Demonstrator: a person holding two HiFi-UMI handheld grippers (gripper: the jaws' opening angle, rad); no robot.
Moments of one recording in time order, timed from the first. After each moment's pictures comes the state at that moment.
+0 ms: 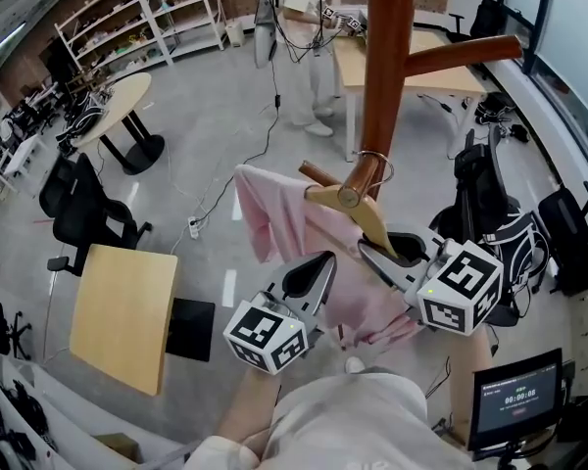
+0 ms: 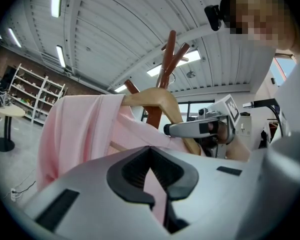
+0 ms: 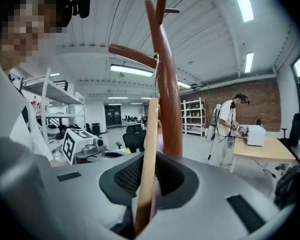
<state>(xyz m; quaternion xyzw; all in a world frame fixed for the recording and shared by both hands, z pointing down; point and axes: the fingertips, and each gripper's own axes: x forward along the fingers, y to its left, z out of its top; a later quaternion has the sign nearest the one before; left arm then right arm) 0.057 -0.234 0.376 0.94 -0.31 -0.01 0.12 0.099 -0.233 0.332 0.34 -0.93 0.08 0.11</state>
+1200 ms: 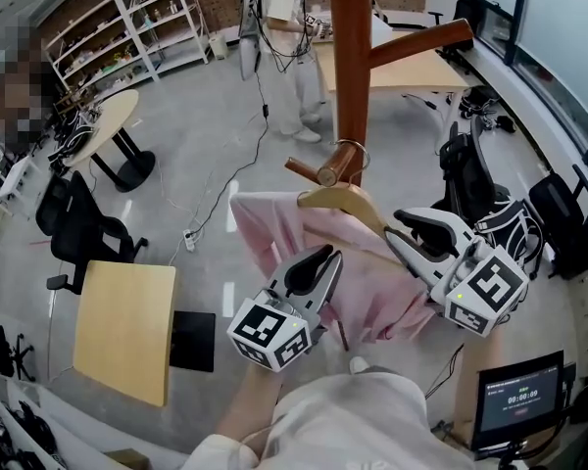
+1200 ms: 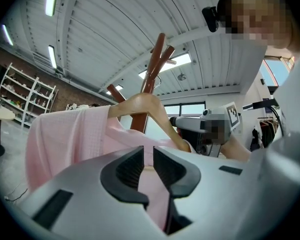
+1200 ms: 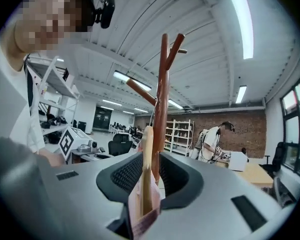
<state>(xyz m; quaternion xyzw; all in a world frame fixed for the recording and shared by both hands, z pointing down) 0.069 -0.215 0.363 0.96 -0.27 -0.02 0.09 0.143 -0.205 0.290 0.41 -0.91 -0.04 0.06</state>
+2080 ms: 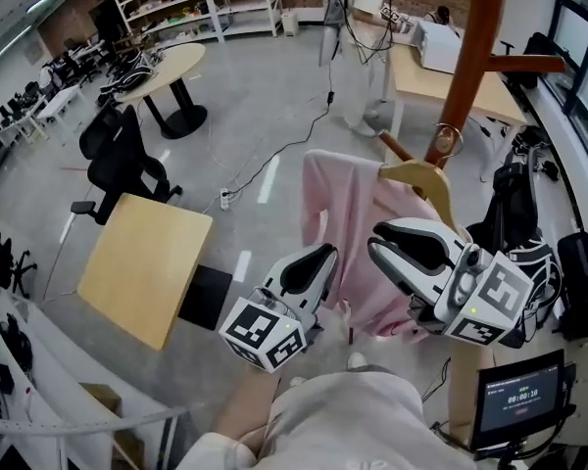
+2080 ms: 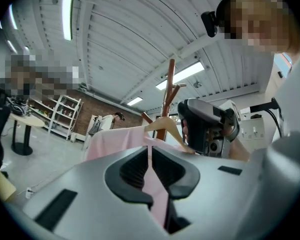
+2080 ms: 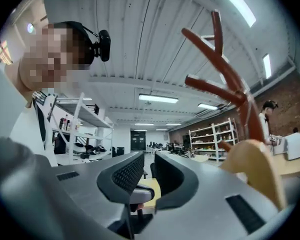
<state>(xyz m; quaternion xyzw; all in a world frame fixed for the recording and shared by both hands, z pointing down) -0.025 -0.151 0.338 0.91 -0.39 -0.06 0.09 0.022 -0.127 0.233 0.19 -0.98 0.01 -0.06</state>
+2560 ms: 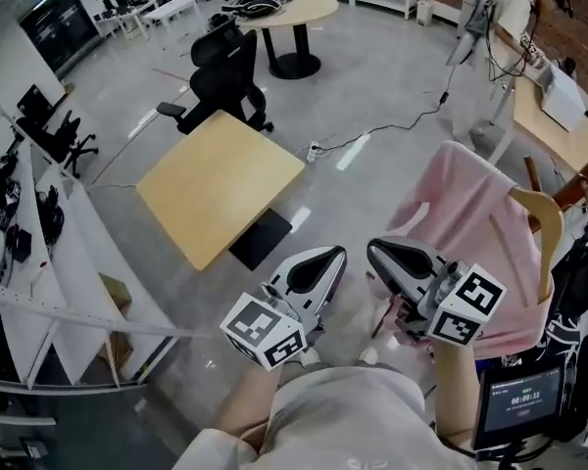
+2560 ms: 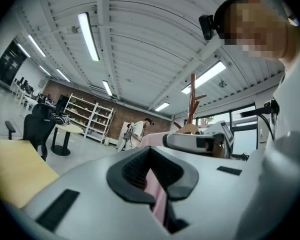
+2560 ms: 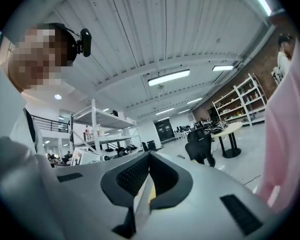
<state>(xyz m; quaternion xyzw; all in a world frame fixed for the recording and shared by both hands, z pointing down) -0.172 -0.079 0.360 0.83 -0.55 -0.08 0.10 -0.135 -0.100 0.327 0.03 -0.99 0.15 -0.02</state>
